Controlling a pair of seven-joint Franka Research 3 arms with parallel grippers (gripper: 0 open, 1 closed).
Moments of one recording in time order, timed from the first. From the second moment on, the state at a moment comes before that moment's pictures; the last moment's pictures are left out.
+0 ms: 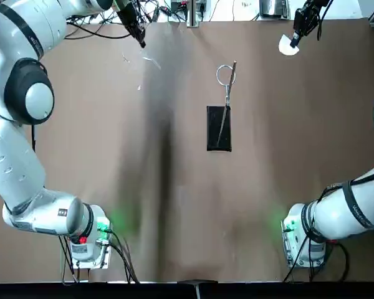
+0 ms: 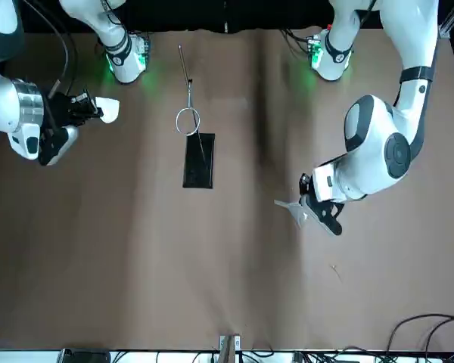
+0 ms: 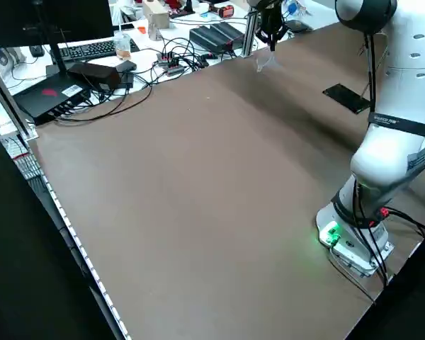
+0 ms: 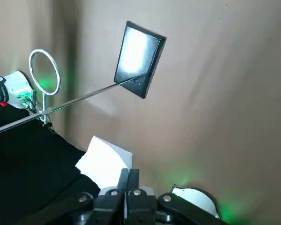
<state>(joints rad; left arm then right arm) -0.12 0.40 -0.25 -1.59 -0.24 2.00 0.42 0.27 0.12 -0.23 -1.56 0.45 1.22 -0.31</state>
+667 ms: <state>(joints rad) -0.12 0.34 -0.35 -1.53 -0.24 2.07 1.01 0.27 0.12 -0.23 -1.56 0.45 1.22 -0.31</state>
